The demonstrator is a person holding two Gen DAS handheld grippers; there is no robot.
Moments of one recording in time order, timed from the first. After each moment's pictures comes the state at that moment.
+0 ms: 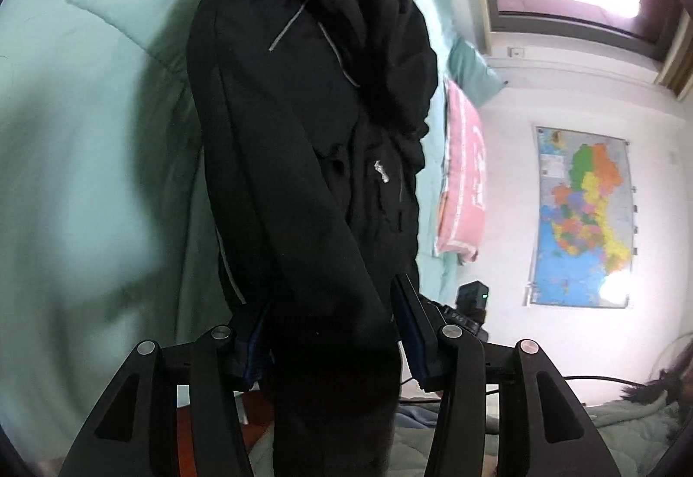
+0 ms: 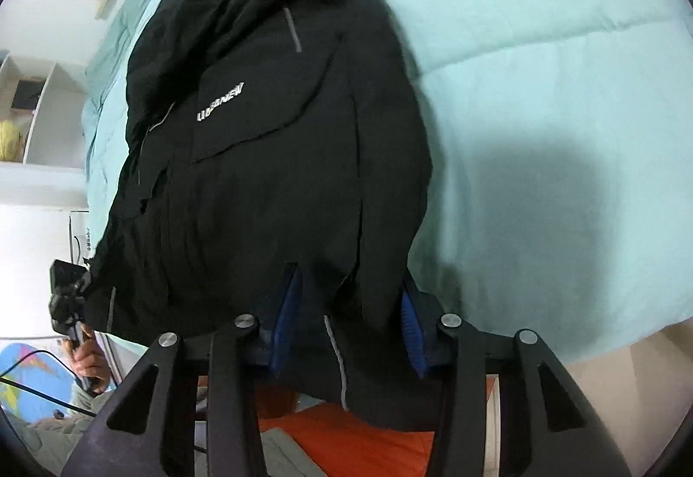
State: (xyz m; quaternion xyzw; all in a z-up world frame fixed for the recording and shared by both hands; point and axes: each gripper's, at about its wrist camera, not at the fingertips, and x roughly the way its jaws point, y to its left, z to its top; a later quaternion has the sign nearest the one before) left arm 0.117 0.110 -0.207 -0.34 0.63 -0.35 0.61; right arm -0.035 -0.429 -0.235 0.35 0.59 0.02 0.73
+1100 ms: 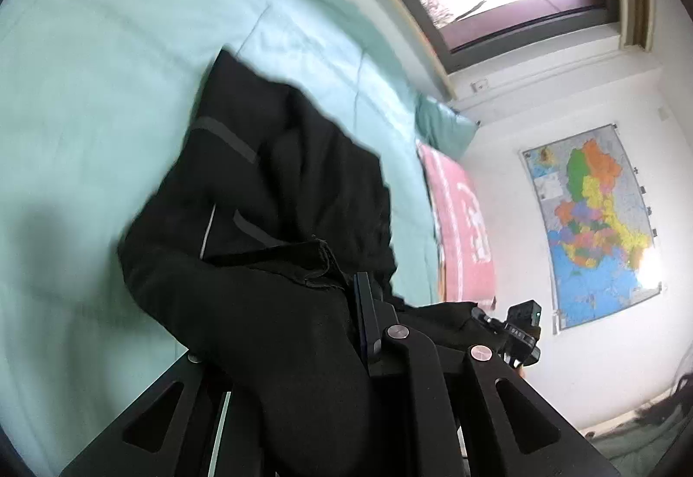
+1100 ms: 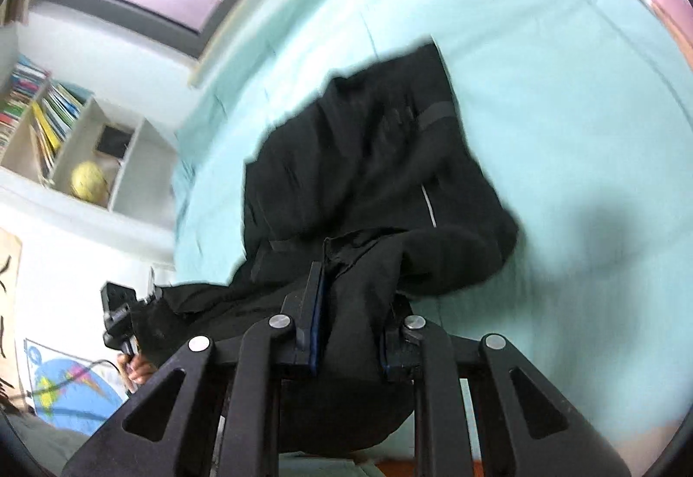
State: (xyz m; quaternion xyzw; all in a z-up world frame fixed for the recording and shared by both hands) left arm 0.225 0.105 -0.065 -0.29 0.50 -0.36 0.73; right arm 0.058 -0.478 -0.099 0.40 0.43 0.09 0.81
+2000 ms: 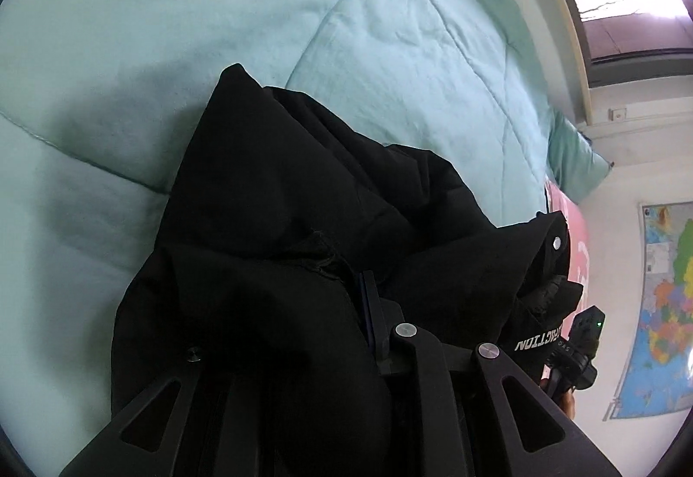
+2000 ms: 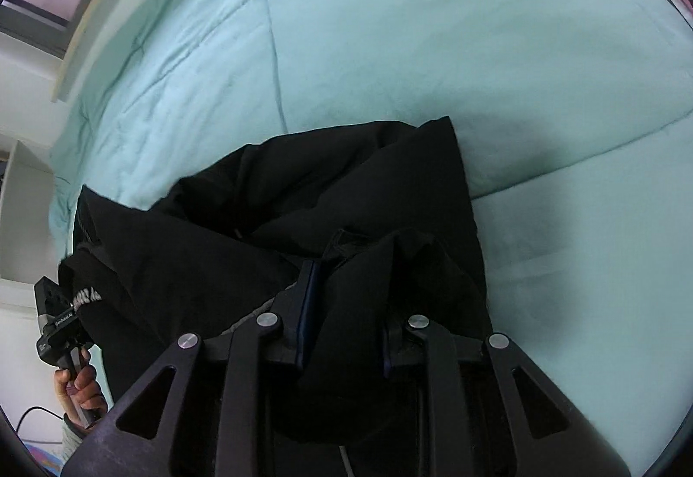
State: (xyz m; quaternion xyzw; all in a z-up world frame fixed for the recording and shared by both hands) left arm 0.483 -0.002 -0.208 -0.25 0.62 -0.23 0.71; right arm 0.366 -0.506 -0.216 0.31 0.55 -0.03 0.78
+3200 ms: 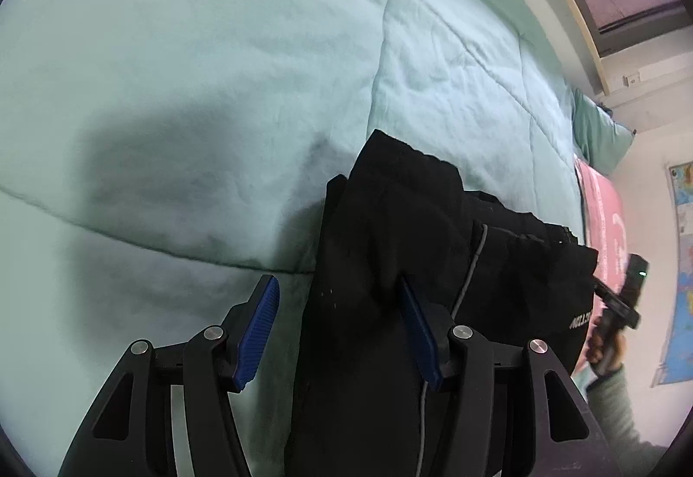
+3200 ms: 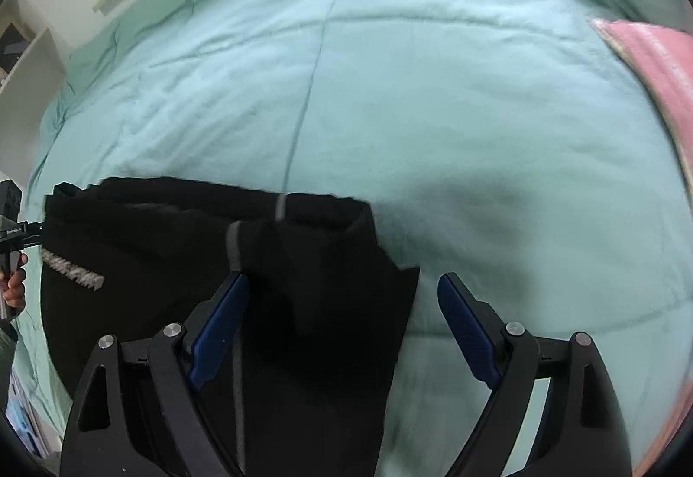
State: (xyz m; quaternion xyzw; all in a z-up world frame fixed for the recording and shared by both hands) left arm 0.522 0.057 -0.180 -0.16 0.62 -0.22 0.74; right arm 0.408 -0.539 -0.180 0.13 0.54 0.04 0.83
